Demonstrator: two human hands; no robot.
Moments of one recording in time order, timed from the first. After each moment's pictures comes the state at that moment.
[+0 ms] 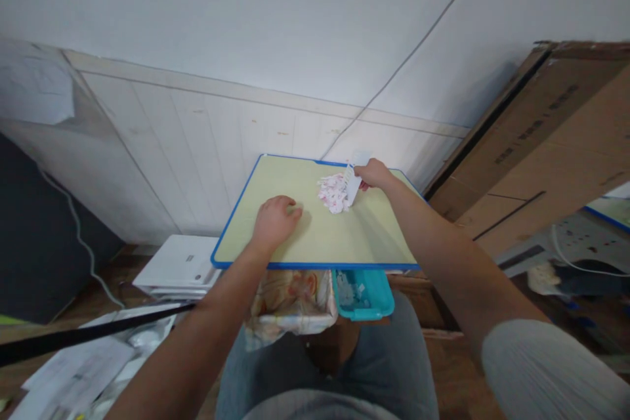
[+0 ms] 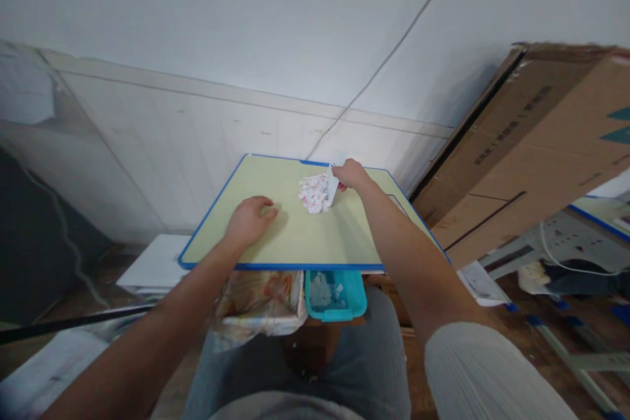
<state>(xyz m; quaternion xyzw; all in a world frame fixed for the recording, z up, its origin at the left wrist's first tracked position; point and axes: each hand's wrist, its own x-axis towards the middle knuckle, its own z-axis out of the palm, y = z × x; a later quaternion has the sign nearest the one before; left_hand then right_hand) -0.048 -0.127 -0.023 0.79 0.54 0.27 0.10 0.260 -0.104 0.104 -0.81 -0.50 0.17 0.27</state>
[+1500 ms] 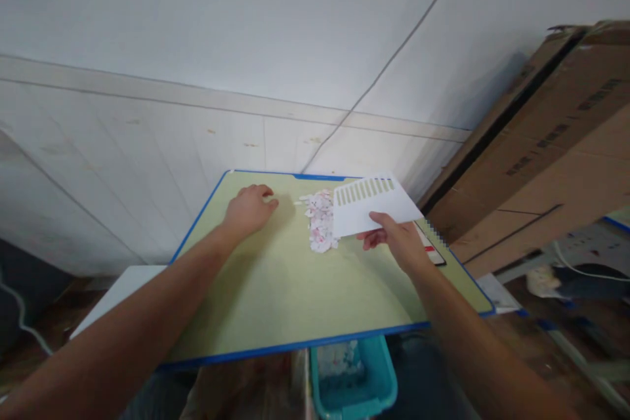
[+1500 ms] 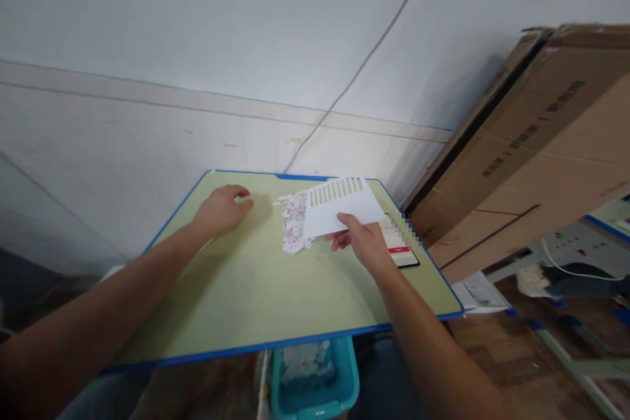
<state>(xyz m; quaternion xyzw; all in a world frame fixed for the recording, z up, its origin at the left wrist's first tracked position) -0.021 0.009 0.002 0.78 0.57 0.22 0.09 0.283 -0.194 0.036 -0.64 -0.42 0.33 0.55</state>
